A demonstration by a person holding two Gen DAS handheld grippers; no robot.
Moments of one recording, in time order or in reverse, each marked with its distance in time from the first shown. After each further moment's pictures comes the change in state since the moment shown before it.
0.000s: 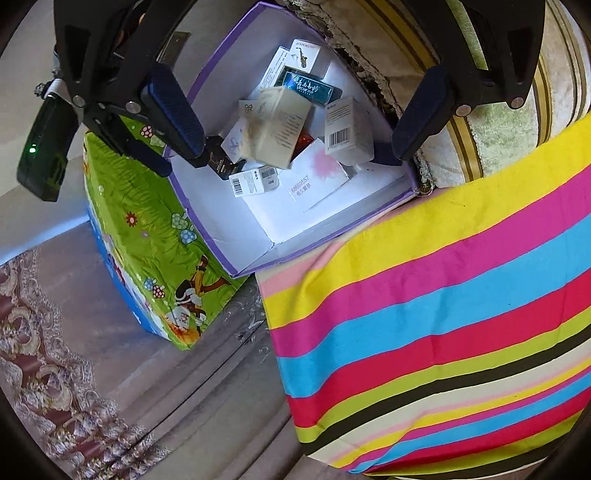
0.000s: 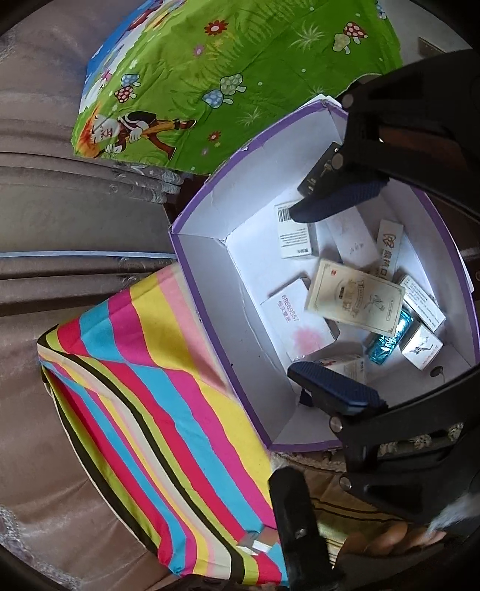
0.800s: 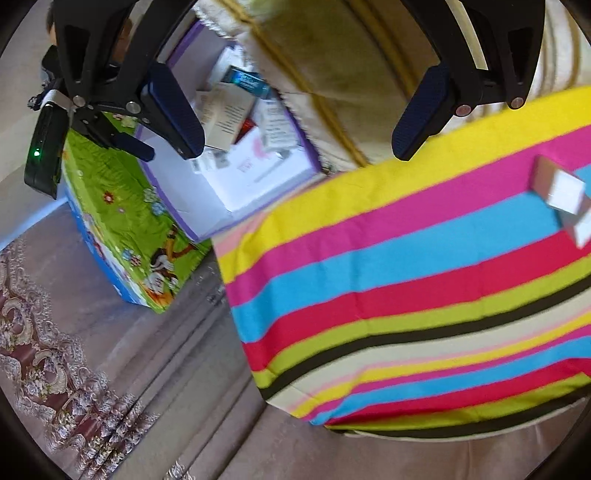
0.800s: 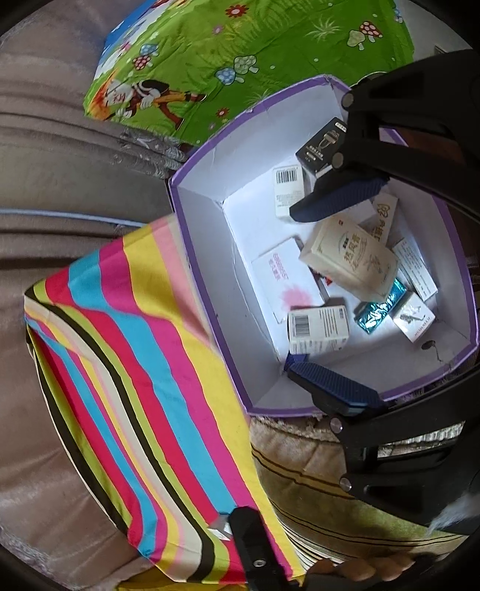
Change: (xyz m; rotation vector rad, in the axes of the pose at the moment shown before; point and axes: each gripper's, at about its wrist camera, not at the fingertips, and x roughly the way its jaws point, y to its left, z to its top) left arm -0.069 0.048 -0.011 0.015 -0.162 0.130; right arm -0.002 0.047 -0.007 -0.102 0.033 0.052
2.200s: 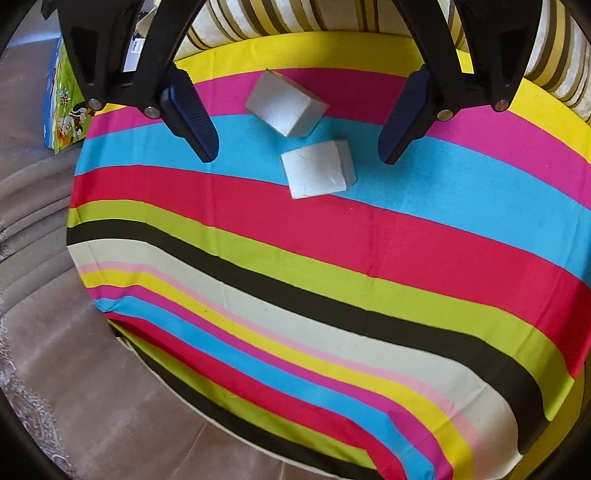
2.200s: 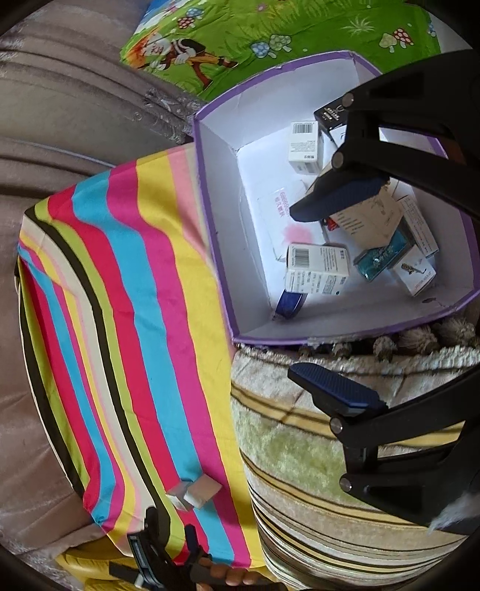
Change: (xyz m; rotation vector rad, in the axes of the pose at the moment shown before) left arm -0.053 0.231 0.035 -0.571 -0.077 0.301; right arm 0.006 0.070 0.003 -0.168 0.032 0.062
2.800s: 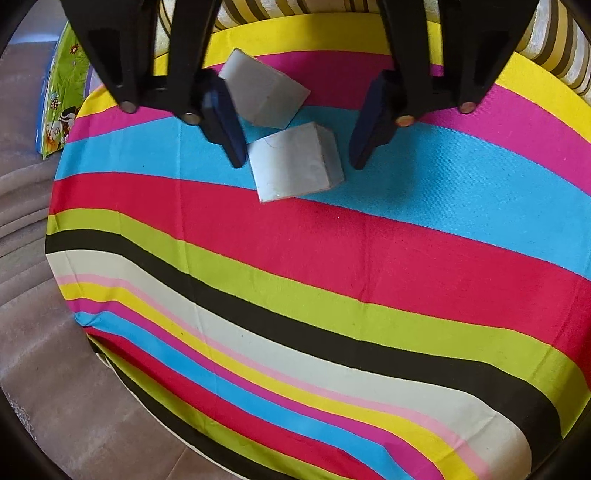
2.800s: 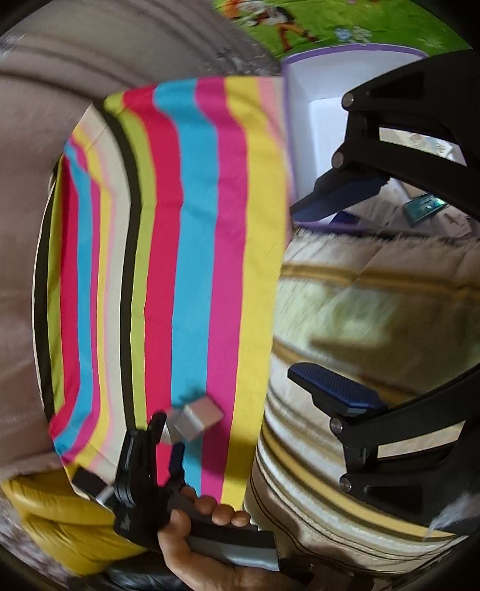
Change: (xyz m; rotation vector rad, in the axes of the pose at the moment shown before) left arm 0.036 0.012 0.004 0.001 0.083 0.027; right arm 0.007 0.108 0.033 -0.268 -0.049 0.100
